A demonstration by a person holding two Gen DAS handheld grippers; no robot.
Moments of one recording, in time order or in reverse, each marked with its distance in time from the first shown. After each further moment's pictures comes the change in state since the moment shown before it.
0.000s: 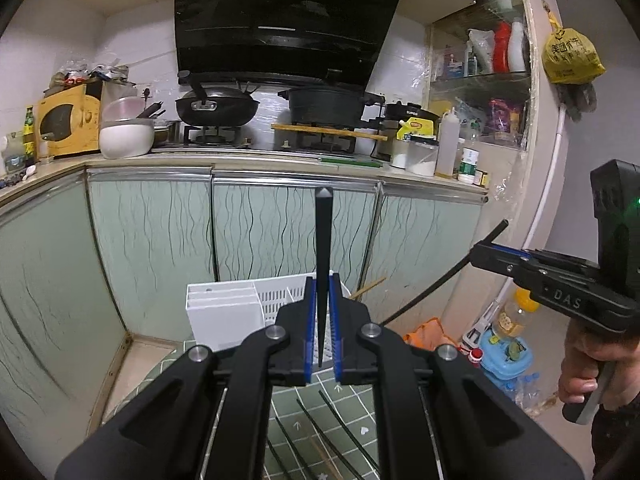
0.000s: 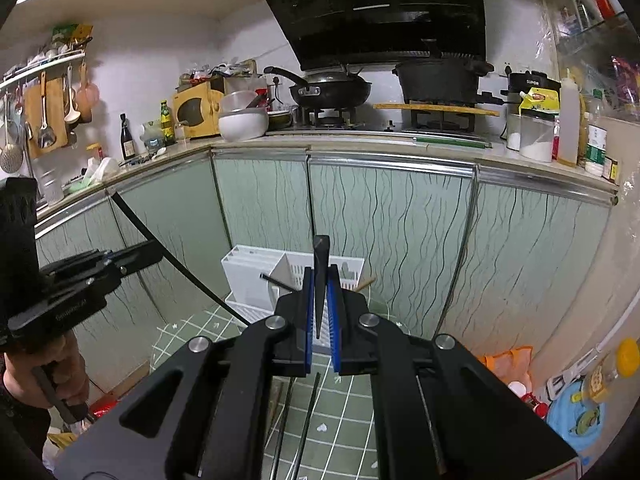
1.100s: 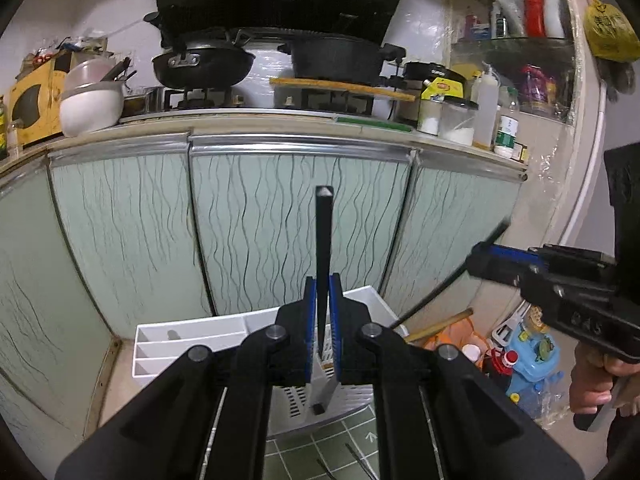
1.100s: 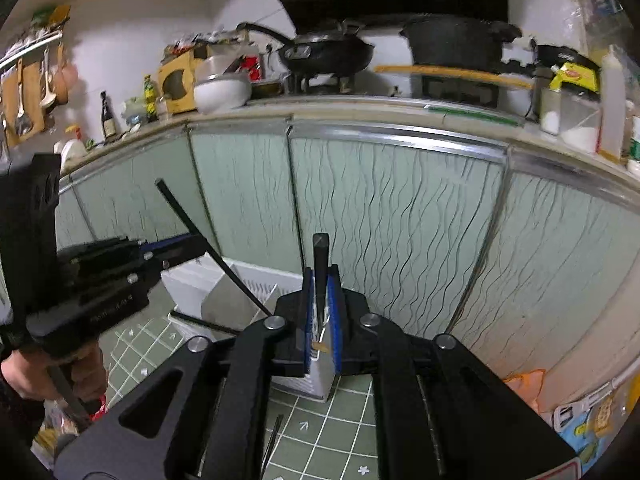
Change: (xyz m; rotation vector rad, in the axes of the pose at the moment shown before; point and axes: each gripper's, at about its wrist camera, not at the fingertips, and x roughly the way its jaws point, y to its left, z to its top) left arm 0.165 0.029 0.008 0.016 0.107 0.016; right arm 0.150 -0.052 0.012 -0.032 0.100 0.028
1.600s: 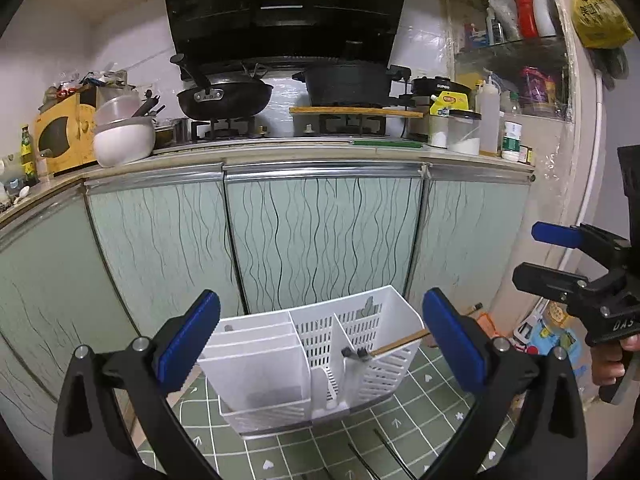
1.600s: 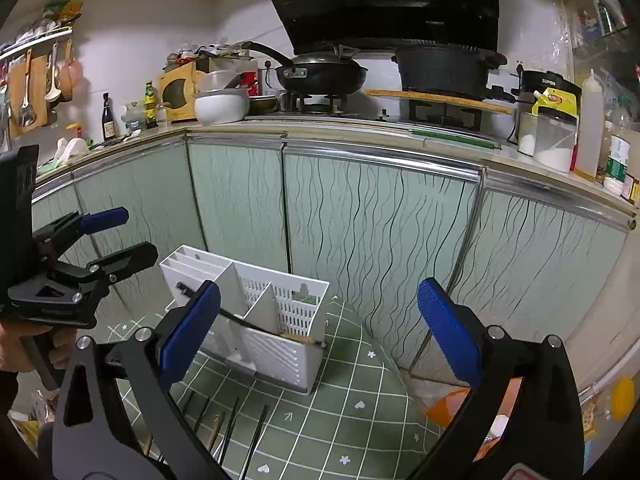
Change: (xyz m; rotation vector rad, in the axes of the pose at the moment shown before) left arm -0.063 -0.003 -0.005 0.056 -0.068 0.089; right arm -0.056 0.012 -0.012 -0.047 -0.069 -0.061
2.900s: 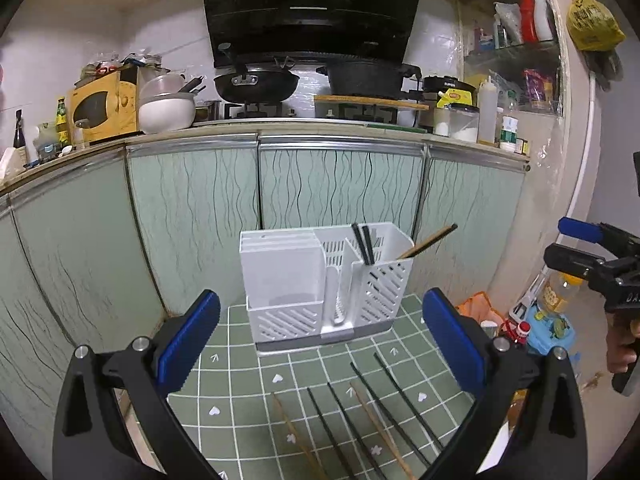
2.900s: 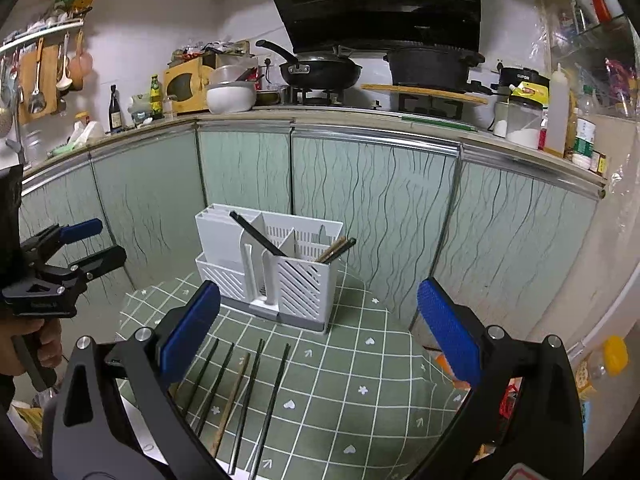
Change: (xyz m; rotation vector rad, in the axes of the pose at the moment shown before) left arm -0.096 0.011 -0.087 -0.055 0.015 0.048; right arm -0.085 0.043 -0.073 -0.001 0.009 -0.057
